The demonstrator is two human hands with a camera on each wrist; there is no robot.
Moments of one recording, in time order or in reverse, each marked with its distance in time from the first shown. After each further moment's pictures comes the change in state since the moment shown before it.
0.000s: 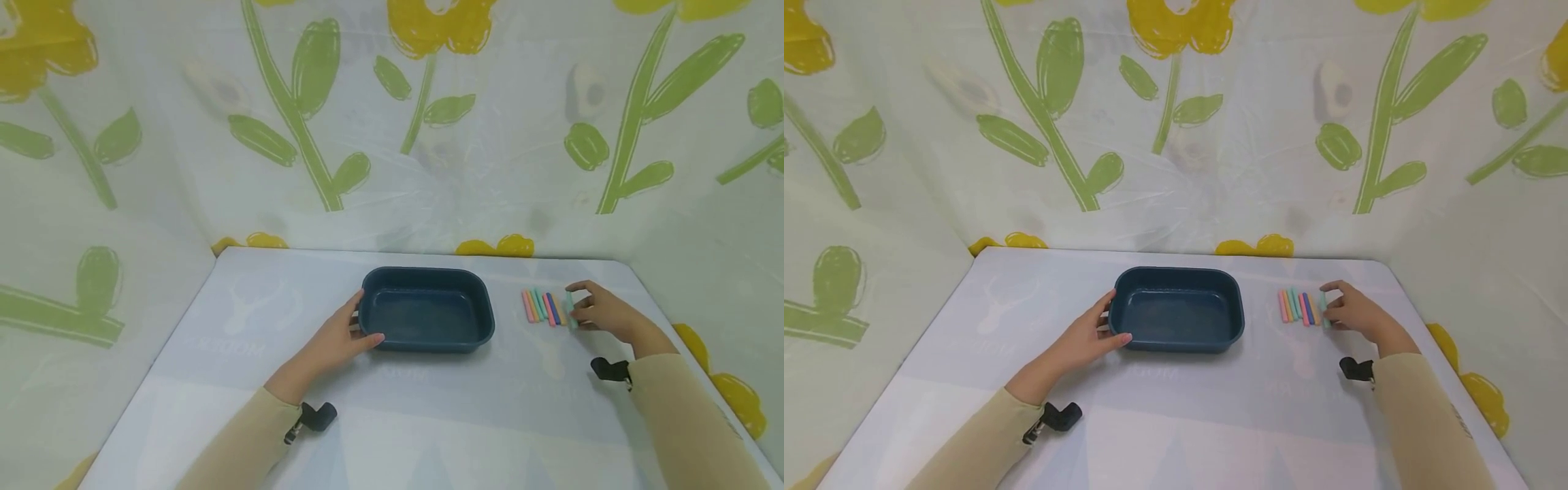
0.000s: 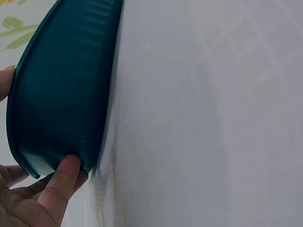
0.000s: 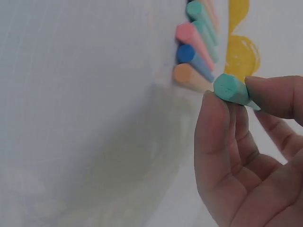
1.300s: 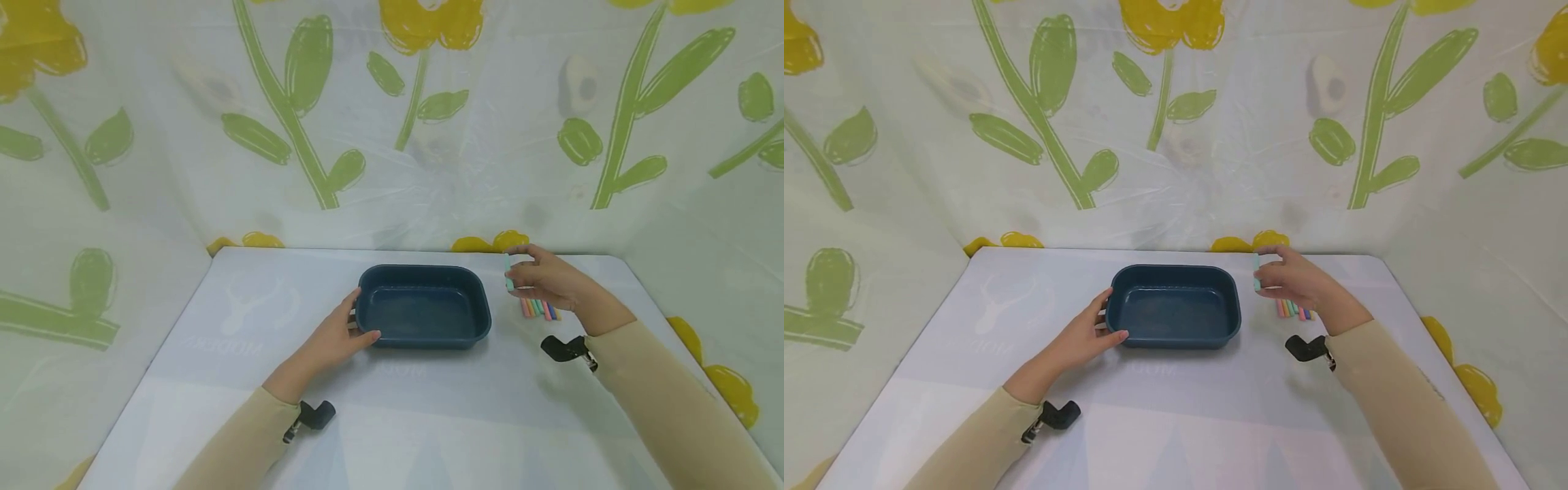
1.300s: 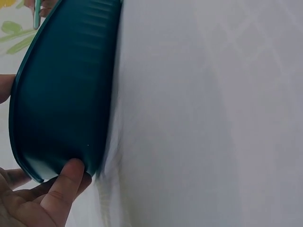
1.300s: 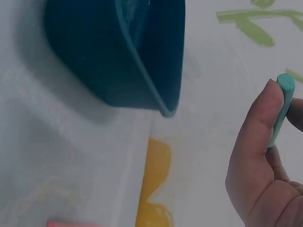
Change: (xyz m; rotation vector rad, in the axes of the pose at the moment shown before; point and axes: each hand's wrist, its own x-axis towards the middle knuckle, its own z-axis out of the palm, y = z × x) left_hand -0.002 0.002 0.004 0.004 -0.006 0.010; right_hand -0.006 -0.127 0.045 0.443 -0.121 -0.150
